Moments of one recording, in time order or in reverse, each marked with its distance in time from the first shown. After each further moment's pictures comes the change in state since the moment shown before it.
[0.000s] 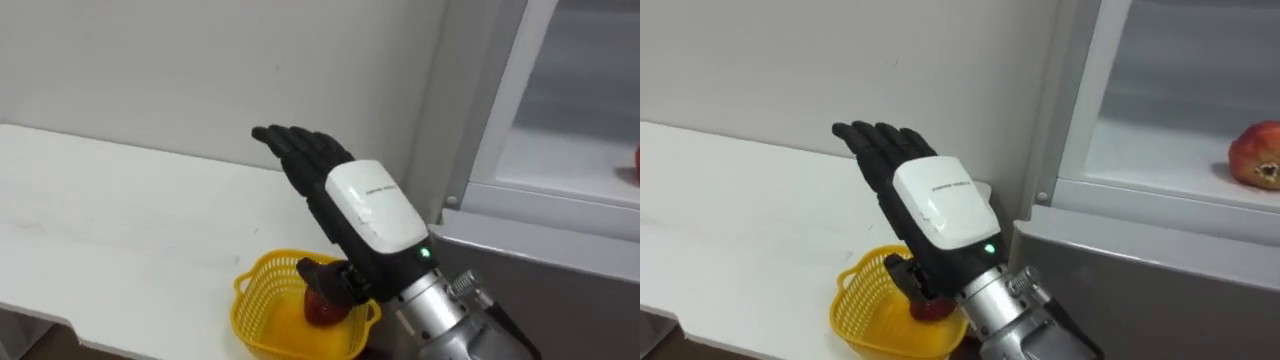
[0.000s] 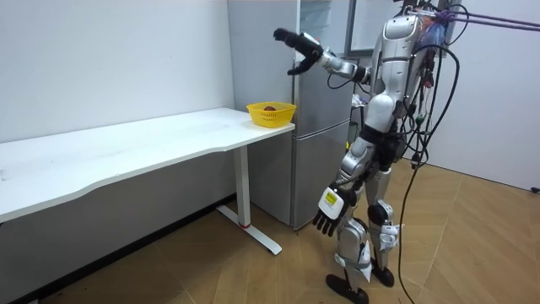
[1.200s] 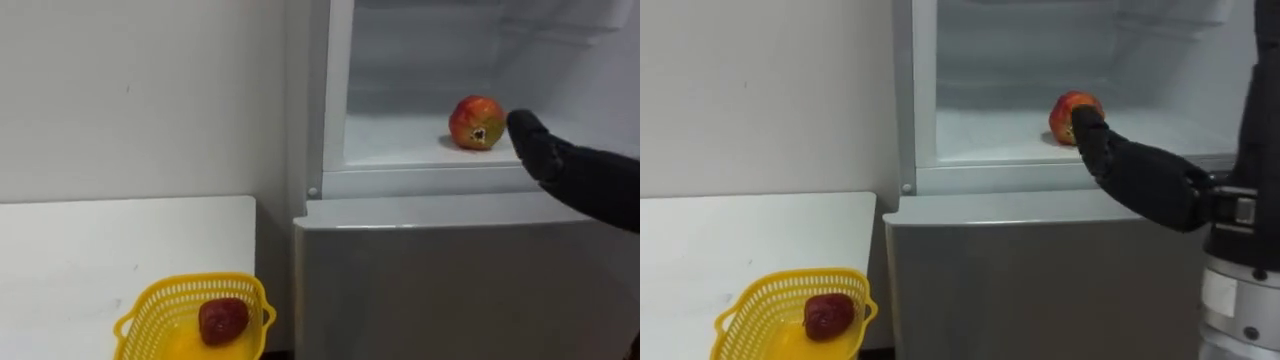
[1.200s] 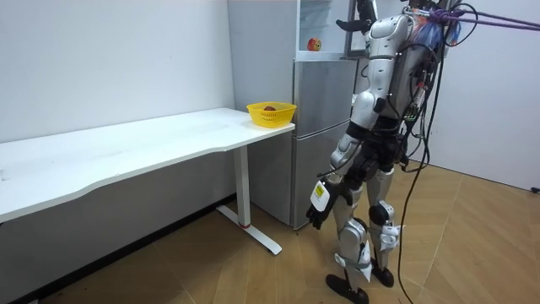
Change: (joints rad) left arm 0.065 0.000 0.051 0.039 0.001 -0.010 0.033; right arm 0.236 -0.052 -0.573 -0.241 0.270 -0.084 -0.280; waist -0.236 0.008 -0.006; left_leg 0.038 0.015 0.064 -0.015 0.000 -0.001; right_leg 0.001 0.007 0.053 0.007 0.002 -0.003
